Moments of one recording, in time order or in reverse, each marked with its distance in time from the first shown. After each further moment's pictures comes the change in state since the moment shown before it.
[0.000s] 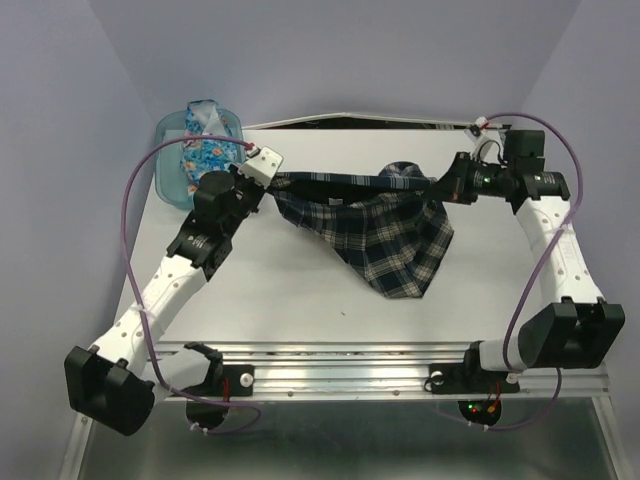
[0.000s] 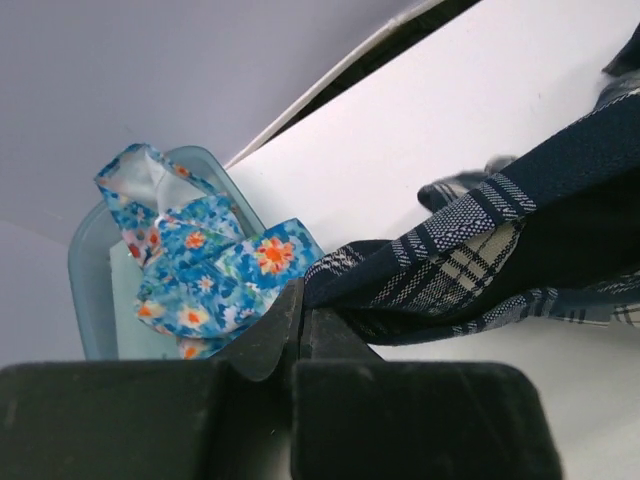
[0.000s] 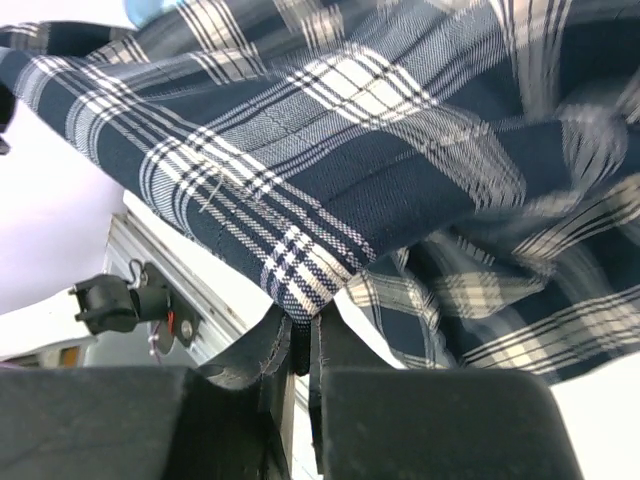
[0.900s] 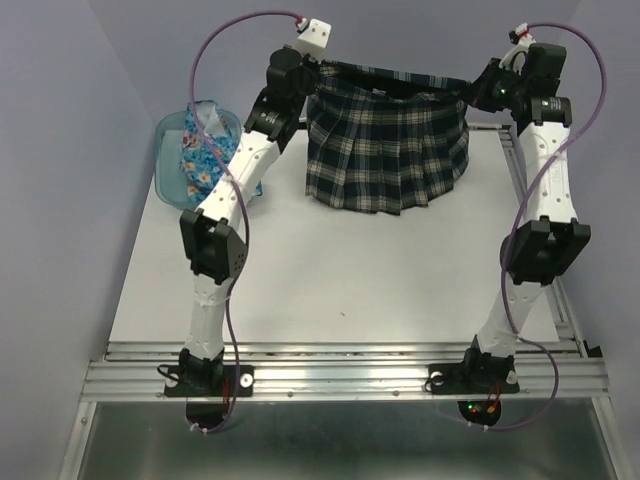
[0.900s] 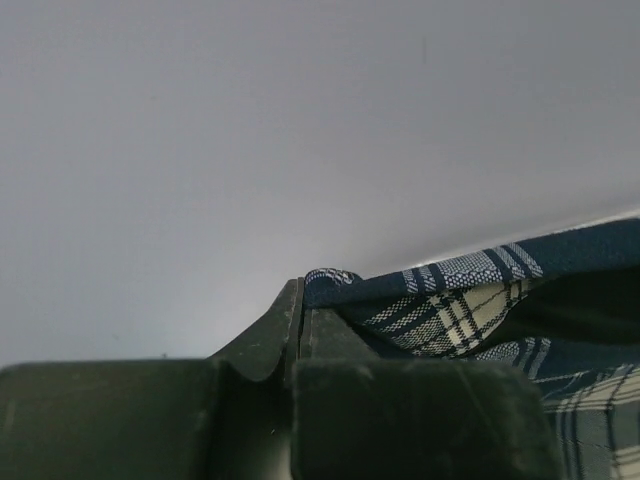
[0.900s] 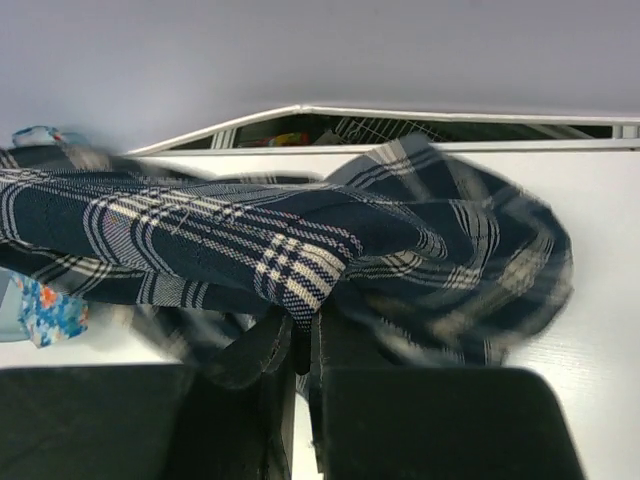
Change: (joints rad) left arm -0.035 0.993 1.332 -0.109 -0.113 -0.139; right arm -0.076 0.587 0.917 0.119 0.363 0.062
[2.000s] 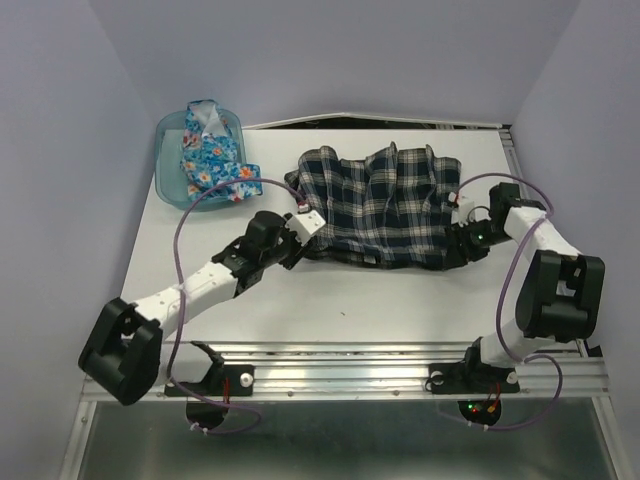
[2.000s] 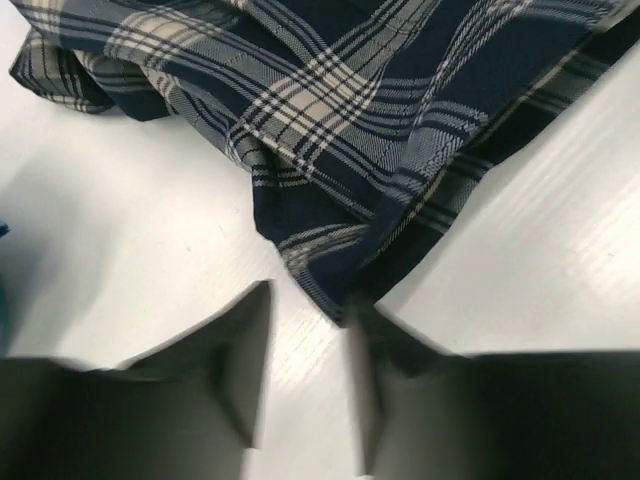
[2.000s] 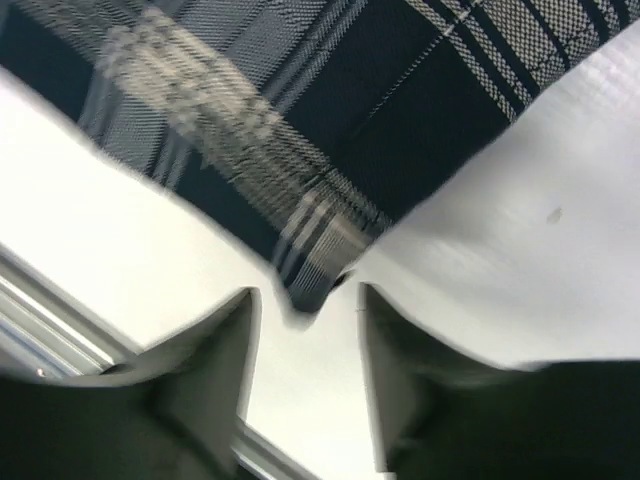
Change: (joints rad) left arm -0.164 -0.782 -1.598 0.183 0.245 0.089; right arm -0.044 -0.412 -1.245 -0.208 -0.148 -0.785
